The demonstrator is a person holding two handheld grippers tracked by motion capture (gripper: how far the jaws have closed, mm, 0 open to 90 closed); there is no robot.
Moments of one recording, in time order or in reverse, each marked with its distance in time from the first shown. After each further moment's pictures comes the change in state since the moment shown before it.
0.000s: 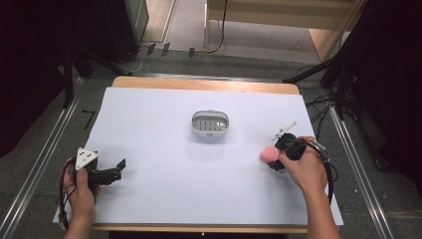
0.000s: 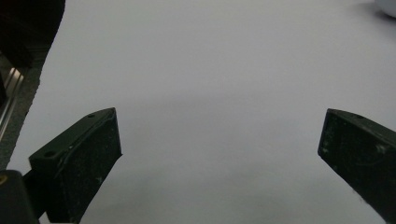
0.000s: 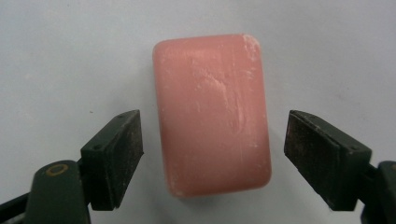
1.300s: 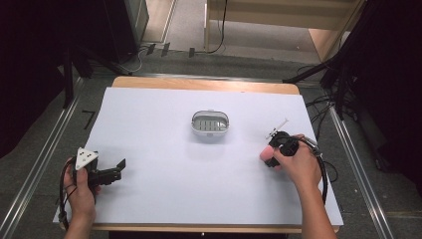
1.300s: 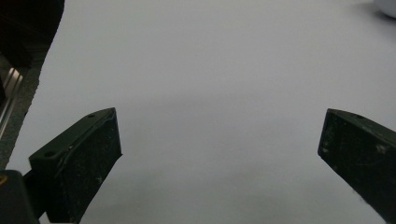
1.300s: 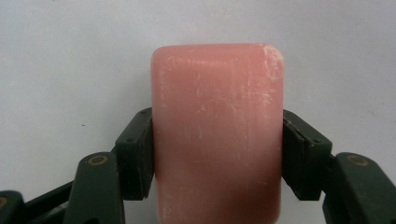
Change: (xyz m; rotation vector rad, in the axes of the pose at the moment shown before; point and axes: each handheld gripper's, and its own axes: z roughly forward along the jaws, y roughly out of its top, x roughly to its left) left arm 0.000 0.000 0.000 -0.002 -0.003 0.000; right arm -0.004 0.015 0.018 0.084 0.046 -0.011
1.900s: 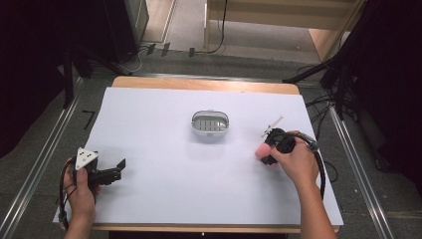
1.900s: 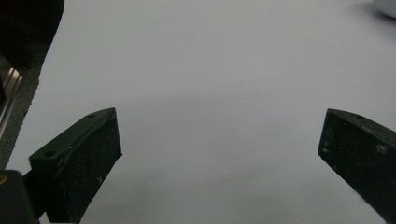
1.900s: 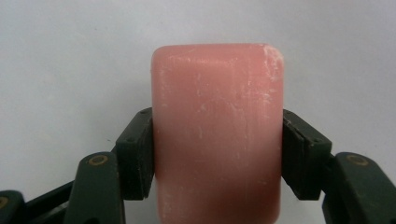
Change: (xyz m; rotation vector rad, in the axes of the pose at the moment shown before) left arm 0.000 0.000 0.000 -0.001 -0.002 -0.001; right arm 0.007 0.016 -0.008 -0.023 0.027 -0.089
